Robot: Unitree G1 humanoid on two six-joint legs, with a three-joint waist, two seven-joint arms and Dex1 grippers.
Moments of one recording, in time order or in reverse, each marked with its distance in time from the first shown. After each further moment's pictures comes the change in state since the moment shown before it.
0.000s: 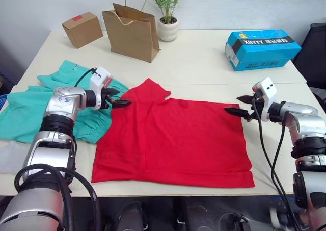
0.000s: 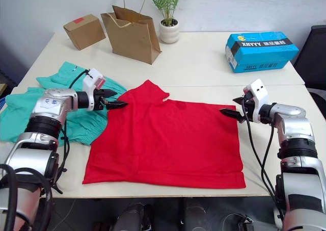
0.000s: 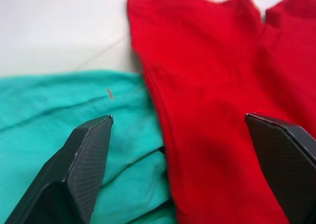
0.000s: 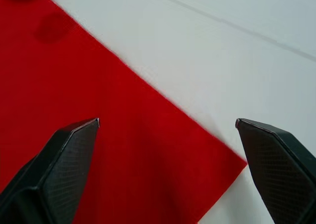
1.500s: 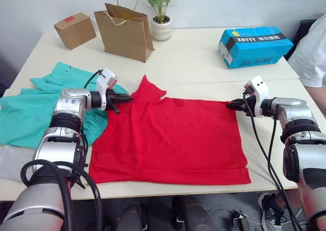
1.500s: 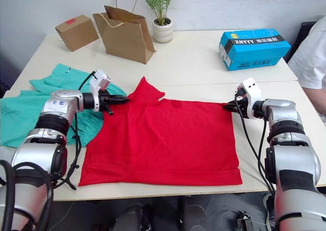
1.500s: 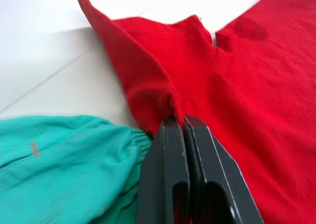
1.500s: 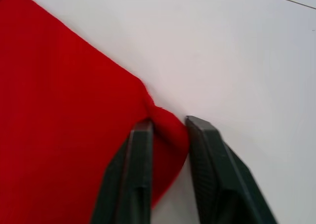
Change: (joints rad) left arm -0.046 -0.044 0.102 0.101 0.052 -0.092 -0.127; right arm -0.291 0.074 0.011 0.485 -0.198 -0.145 -0.006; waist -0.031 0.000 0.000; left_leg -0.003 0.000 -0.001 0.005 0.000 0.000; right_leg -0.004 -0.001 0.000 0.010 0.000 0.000
